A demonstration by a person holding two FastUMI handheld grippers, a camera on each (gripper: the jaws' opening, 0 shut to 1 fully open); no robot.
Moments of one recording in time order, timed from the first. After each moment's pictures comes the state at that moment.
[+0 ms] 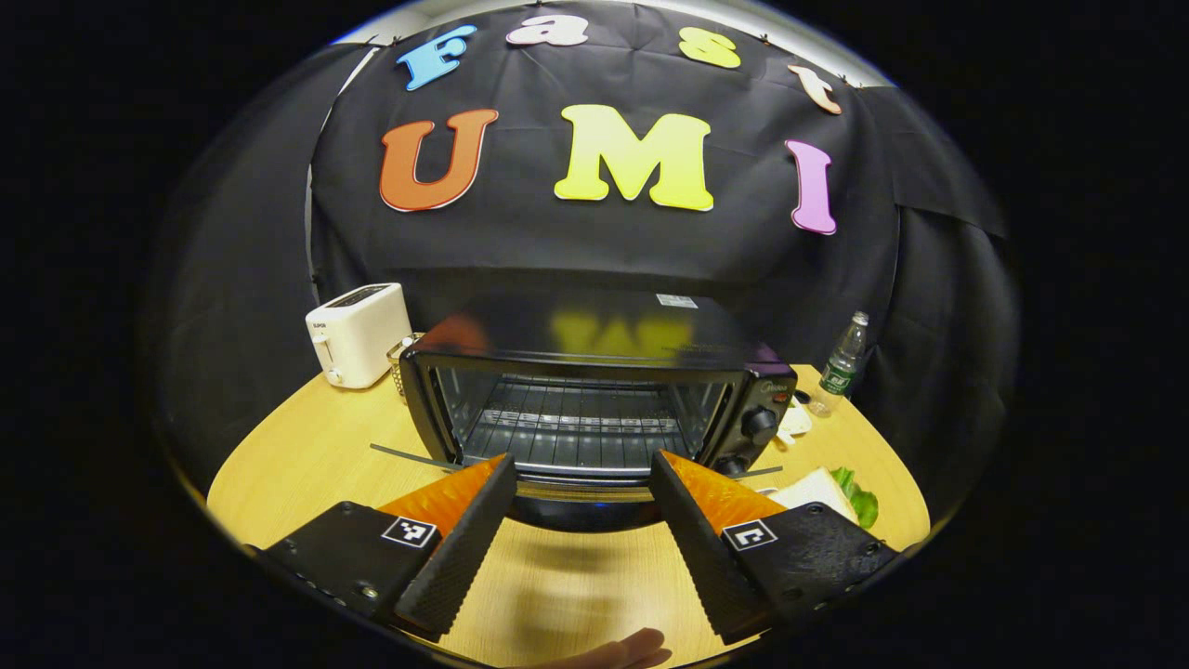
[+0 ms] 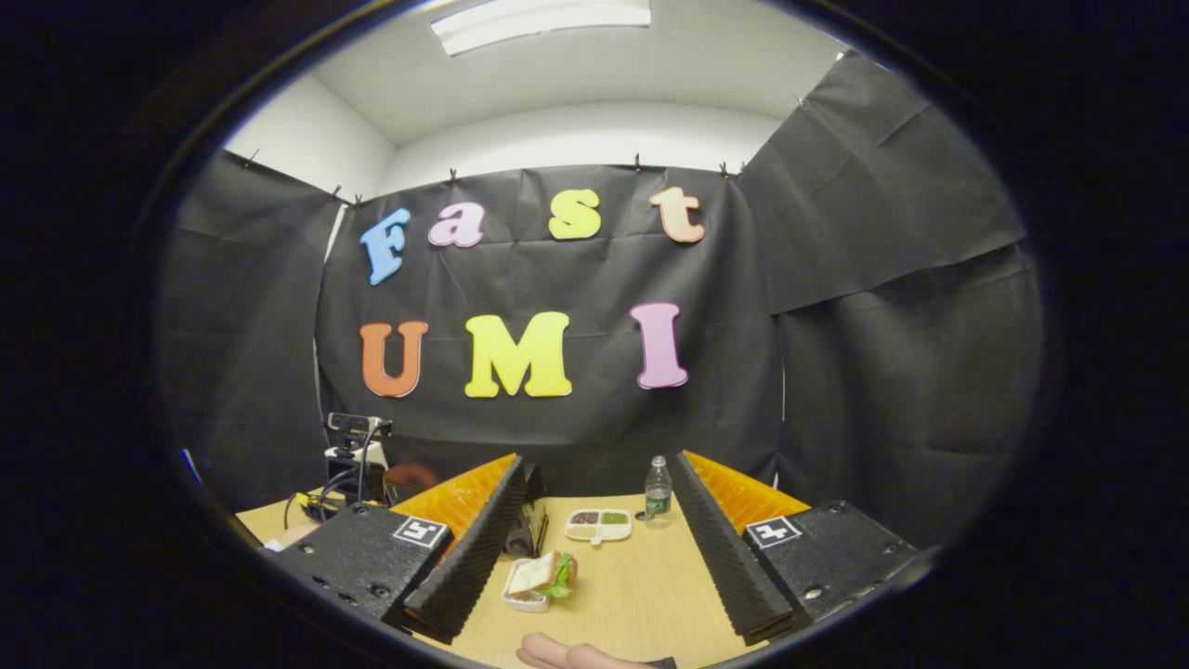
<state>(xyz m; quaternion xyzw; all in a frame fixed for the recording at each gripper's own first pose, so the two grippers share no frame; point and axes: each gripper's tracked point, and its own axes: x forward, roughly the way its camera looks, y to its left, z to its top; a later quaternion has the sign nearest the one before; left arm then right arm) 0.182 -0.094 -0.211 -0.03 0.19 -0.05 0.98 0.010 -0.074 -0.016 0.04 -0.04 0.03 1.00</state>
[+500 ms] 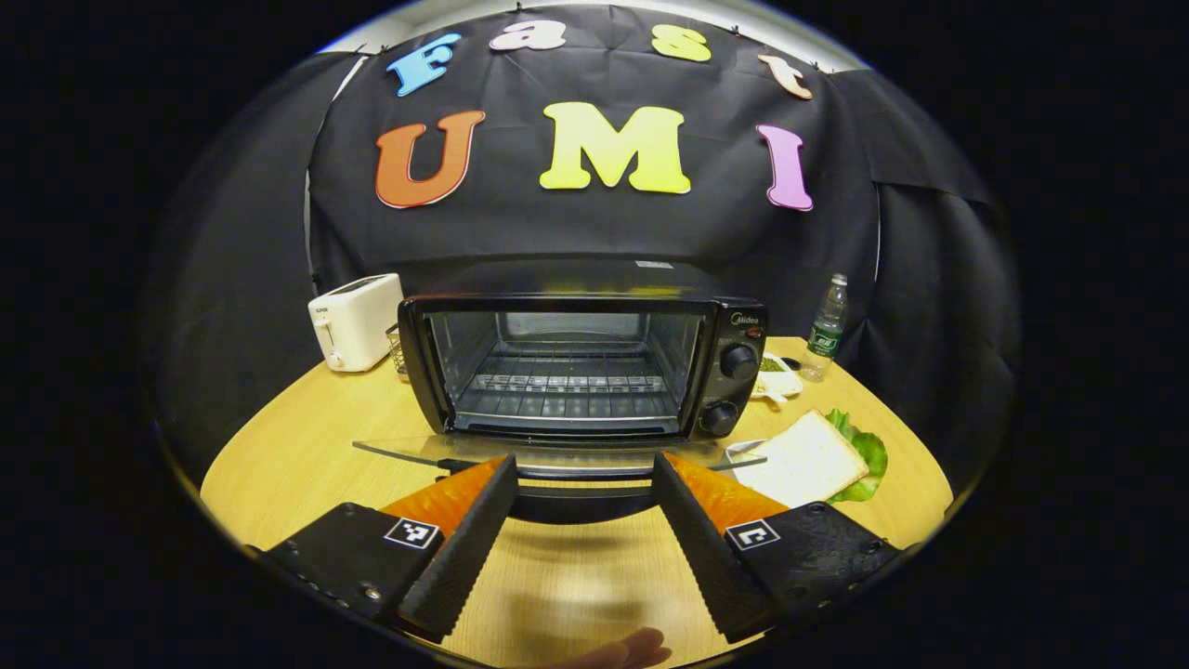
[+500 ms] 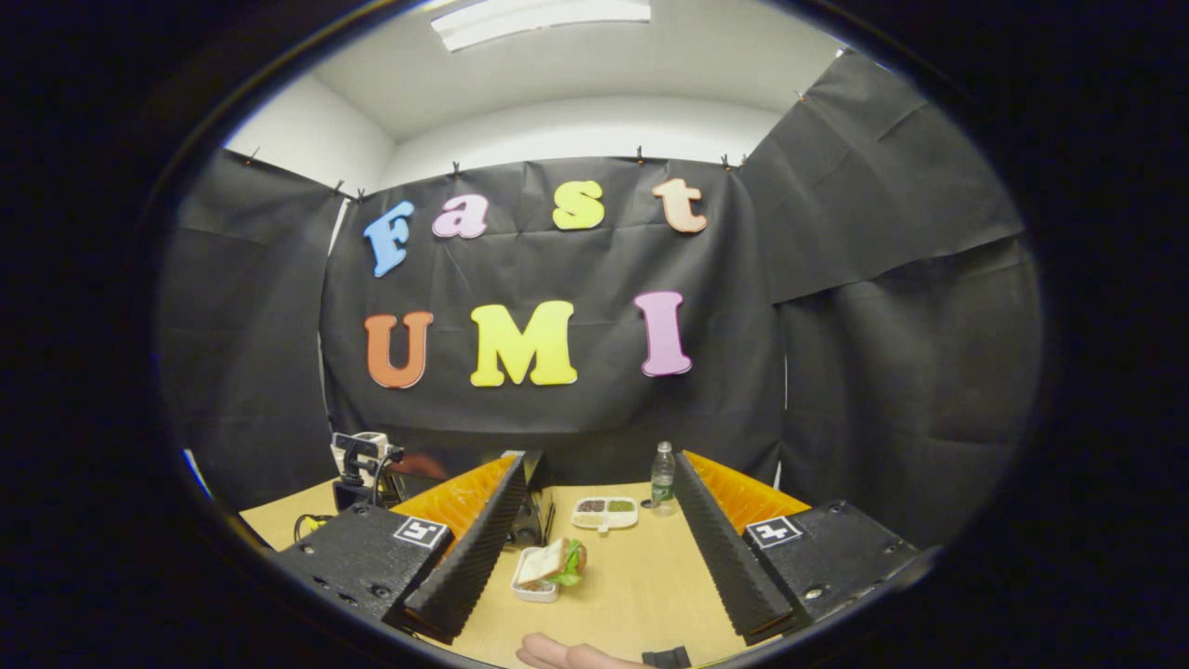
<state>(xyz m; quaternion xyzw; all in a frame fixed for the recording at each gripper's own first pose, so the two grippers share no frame) 0.150 -0.102 -0.249 -0.01 0.19 -0.06 0.98 0.000 -0.062 -0.032 0.03 -0.03 0.03 1.00</state>
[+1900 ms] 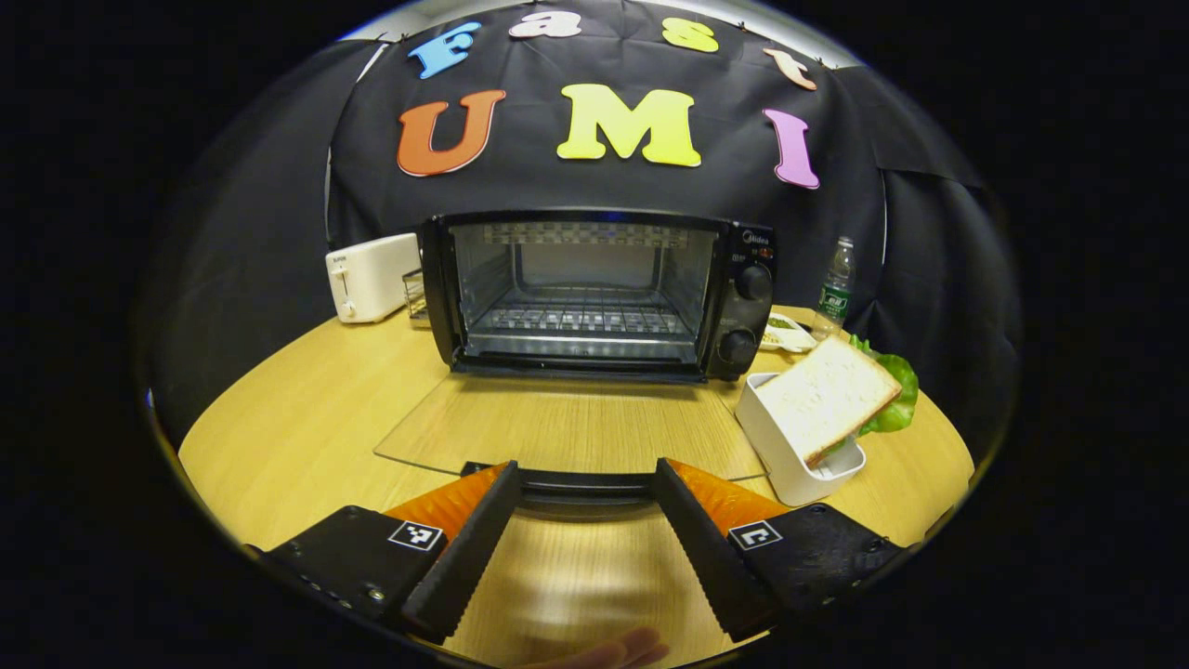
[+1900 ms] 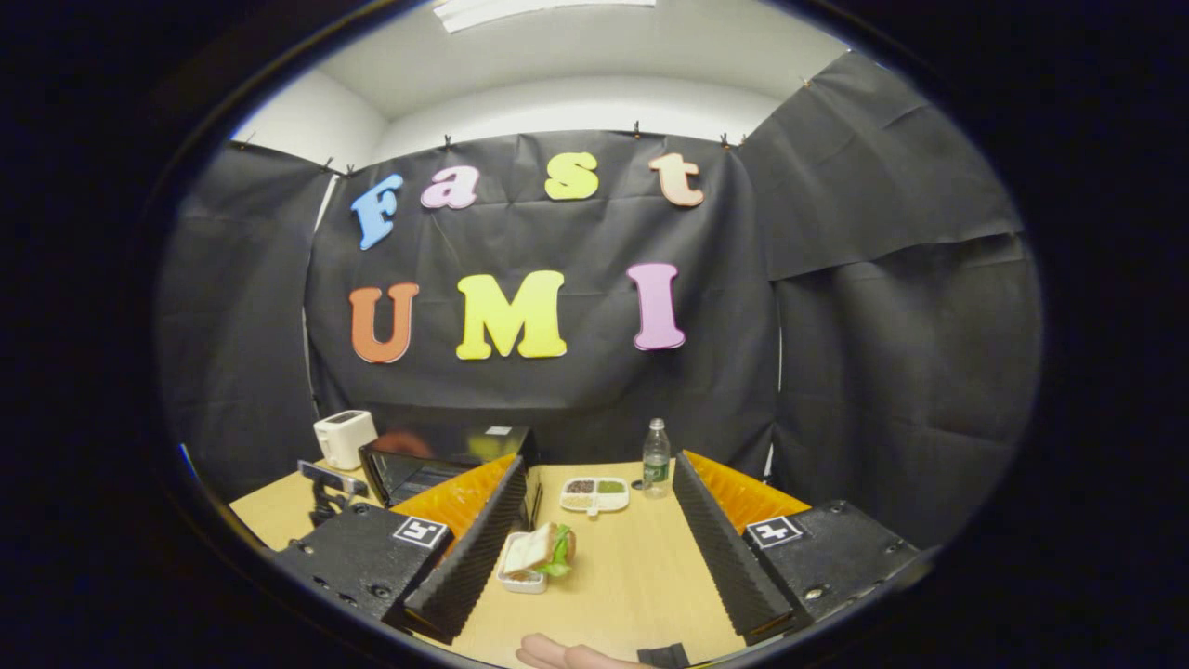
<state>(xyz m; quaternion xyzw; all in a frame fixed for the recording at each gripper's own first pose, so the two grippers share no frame) 0.120 -0.086 -0.290 -0.02 0.19 -0.04 0.98 0.042 -0.070 -0.062 0.02 0.02 0.02 1.00</state>
